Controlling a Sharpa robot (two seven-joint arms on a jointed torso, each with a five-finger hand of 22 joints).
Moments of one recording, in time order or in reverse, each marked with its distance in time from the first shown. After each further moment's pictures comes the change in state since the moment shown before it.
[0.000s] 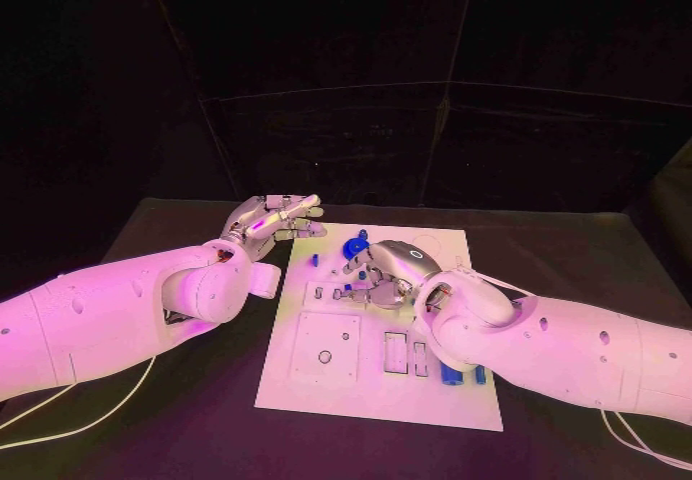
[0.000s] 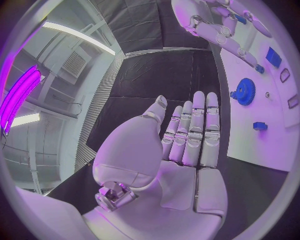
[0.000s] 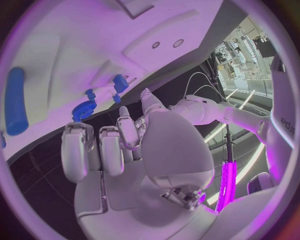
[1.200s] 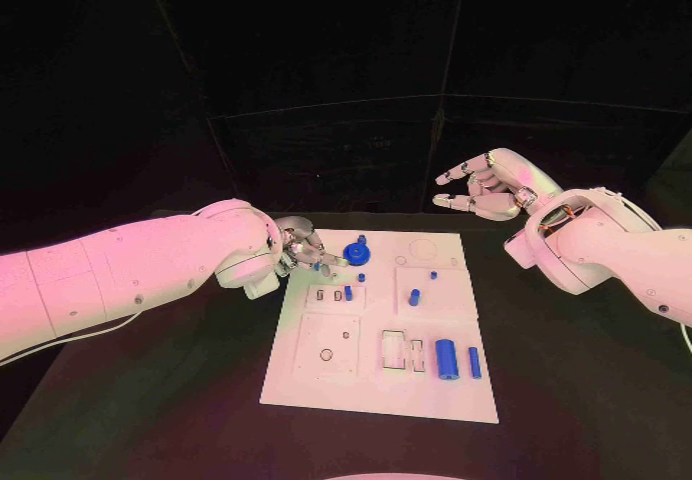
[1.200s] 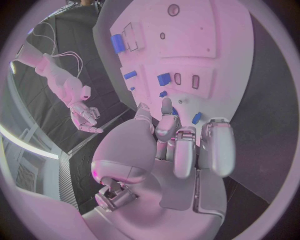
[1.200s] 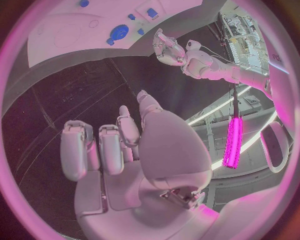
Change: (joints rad) left arm 0.133 0.142 -0.051 -0.093 -0.922 0.299 -0.901; left_hand -0.178 0.035 -0.269 0.215 0.002 0.042 -0.133 0.360 0.318 0.252 -0.150 1.019 1.041 0.298 -0.155 1.319 1.025 -0.108 0.397 -0.170 1.198 1.223; right arm 0.163 -0.261 0.066 -0.055 0.425 0.024 0.265; right_hand 0.042 0.027 -0.020 0.009 0.099 0.004 -0.004 0.011 0.004 -0.029 -0.004 -0.048 -0.015 0.000 0.000 -0.035 0.000 0.000 -0.013 0.005 -0.027 0.000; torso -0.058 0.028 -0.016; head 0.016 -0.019
